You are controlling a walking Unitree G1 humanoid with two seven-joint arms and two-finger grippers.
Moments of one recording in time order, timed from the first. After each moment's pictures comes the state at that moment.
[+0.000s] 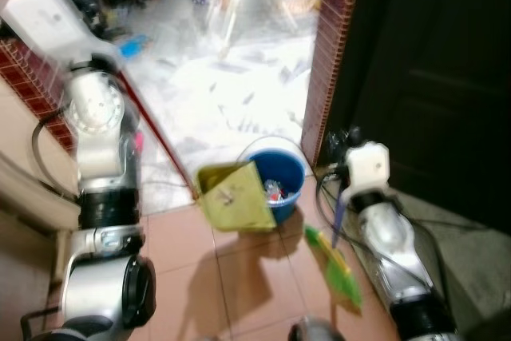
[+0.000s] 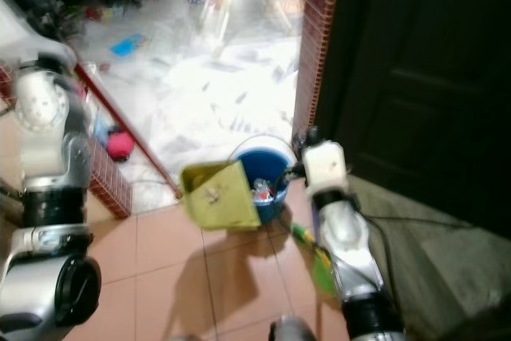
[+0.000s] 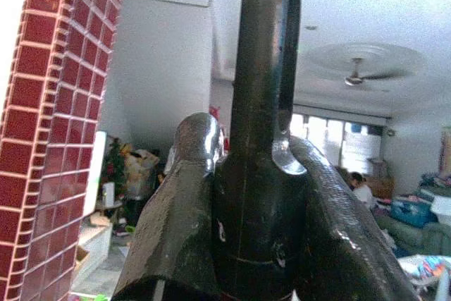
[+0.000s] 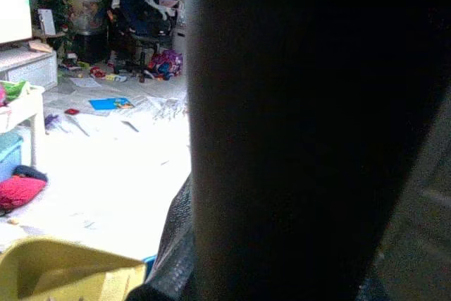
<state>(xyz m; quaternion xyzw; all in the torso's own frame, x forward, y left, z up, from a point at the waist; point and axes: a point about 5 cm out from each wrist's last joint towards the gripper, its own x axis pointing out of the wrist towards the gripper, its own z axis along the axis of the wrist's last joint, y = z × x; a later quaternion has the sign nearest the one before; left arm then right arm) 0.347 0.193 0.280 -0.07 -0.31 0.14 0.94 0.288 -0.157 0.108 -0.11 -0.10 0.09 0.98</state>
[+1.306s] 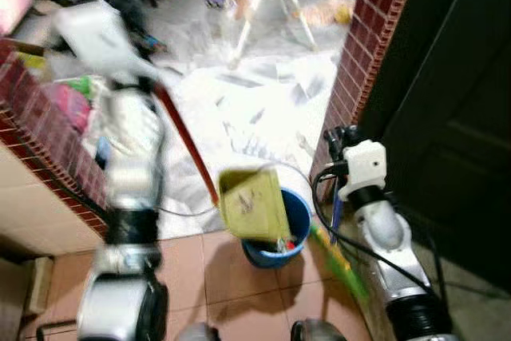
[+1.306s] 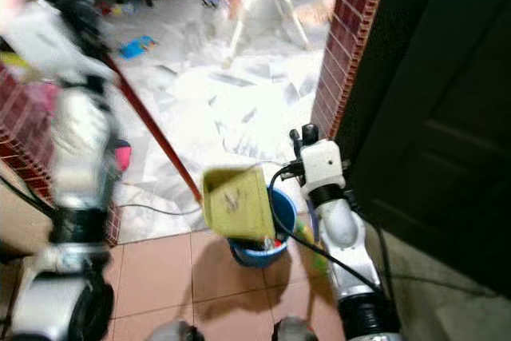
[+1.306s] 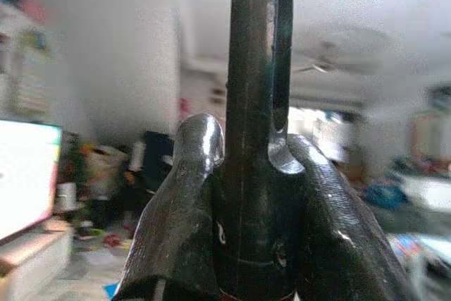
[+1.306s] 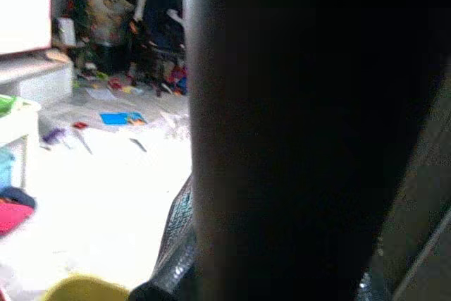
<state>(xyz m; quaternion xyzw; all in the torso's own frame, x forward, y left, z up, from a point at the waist) 0.338 0.139 0.249 -0.04 -0.30 0.04 0.95 0.288 -0.147 0.113 -0.11 -0.11 0.11 0.98</state>
